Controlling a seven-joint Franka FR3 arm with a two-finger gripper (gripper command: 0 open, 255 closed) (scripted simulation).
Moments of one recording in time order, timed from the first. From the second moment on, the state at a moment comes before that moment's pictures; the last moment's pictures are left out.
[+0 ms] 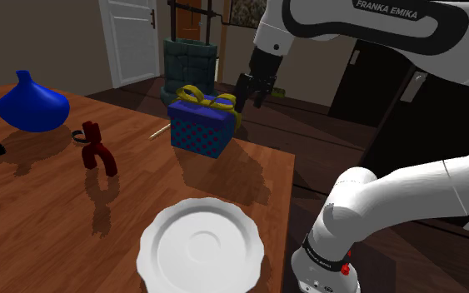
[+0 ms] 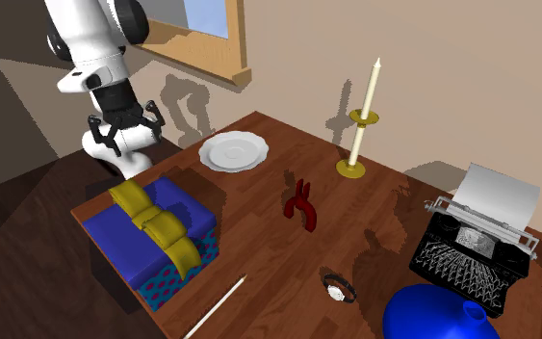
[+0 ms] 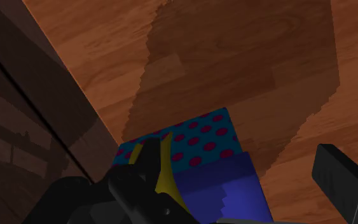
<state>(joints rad) -0.02 -0.78 0.06 -2.28 0.09 1.66 0.10</state>
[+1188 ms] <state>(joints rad) 0.01 -0.38 0.38 -2.11 -0.01 2.01 0.29</state>
